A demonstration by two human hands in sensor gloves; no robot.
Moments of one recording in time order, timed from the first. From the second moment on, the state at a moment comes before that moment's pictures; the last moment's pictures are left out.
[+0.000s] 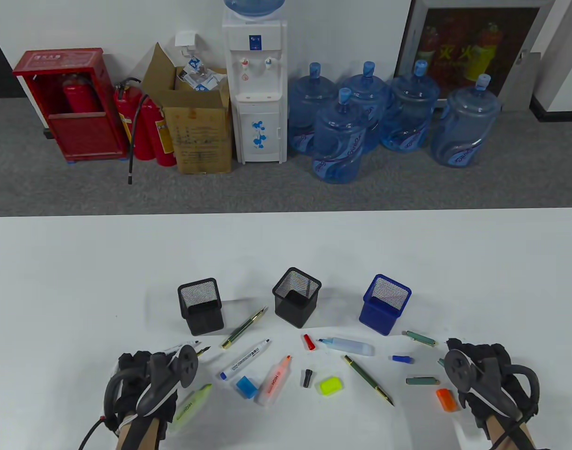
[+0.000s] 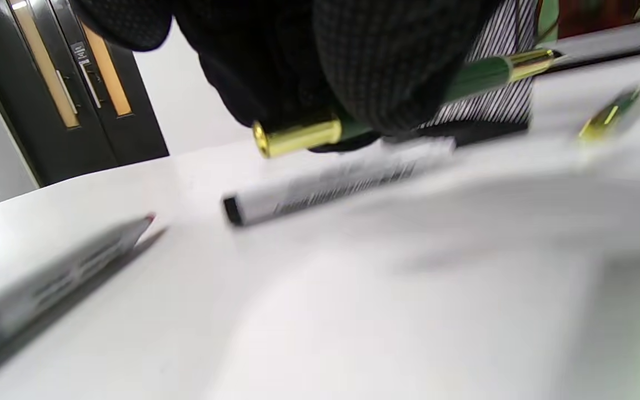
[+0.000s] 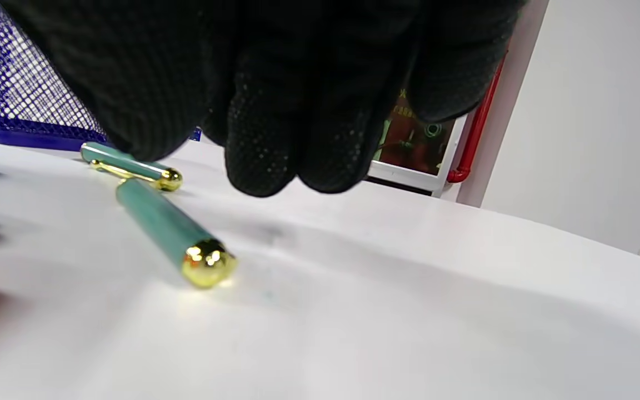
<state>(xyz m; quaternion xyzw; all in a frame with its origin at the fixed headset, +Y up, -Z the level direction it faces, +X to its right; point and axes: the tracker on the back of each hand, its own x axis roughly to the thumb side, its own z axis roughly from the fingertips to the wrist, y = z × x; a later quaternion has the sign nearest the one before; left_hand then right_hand) -0.239 -0.720 -0.277 -0.03 0.06 -0.08 0.99 0.314 -0.746 -0.283 0.04 0.06 -0.99 0.11</state>
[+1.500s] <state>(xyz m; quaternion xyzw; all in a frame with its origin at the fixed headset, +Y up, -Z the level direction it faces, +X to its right) -0.104 -0.710 -0.281 0.07 -0.15 0.13 0.98 0.137 -0.703 -0.280 -0.18 0.18 -0.97 0.00</state>
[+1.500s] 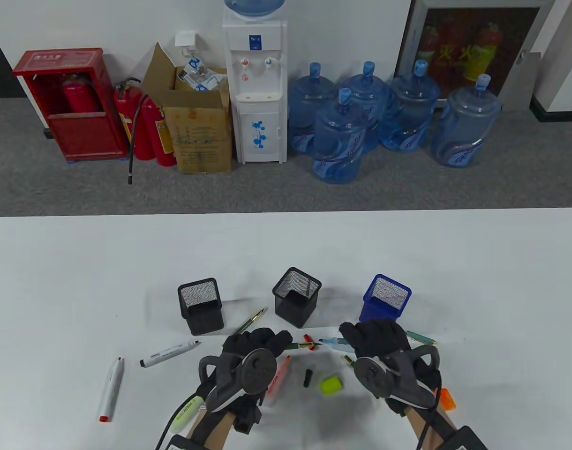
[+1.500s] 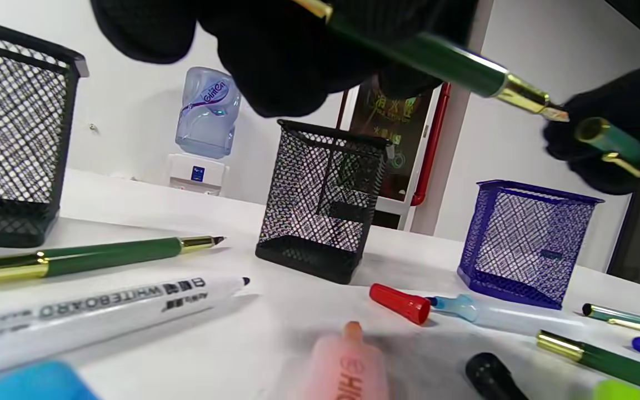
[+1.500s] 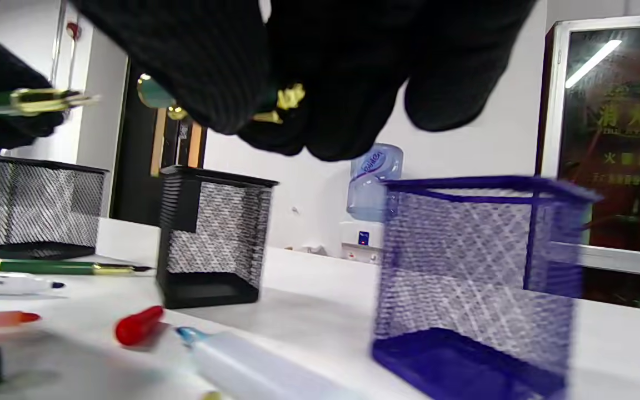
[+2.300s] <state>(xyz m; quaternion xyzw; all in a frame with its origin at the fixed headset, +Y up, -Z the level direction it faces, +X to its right) -0.077 -0.717 -0.270 0.08 -0.19 0.14 0.97 0.115 -0.712 -0.266 -0.23 0.17 -0.96 -0.02</state>
